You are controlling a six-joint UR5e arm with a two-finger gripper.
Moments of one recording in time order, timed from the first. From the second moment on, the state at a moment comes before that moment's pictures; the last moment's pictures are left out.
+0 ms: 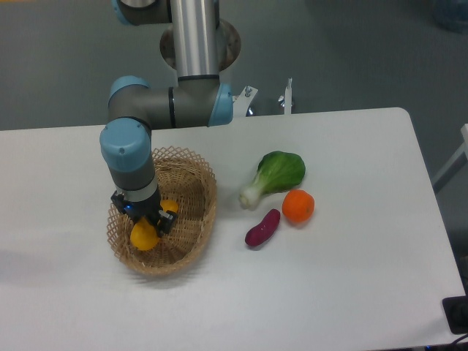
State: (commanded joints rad) arm 2.10 -1.89 -1.82 -0.82 1.54 0.55
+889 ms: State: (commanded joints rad) arm 2.53 -1.81 -1.59 -1.11 1.53 1.08
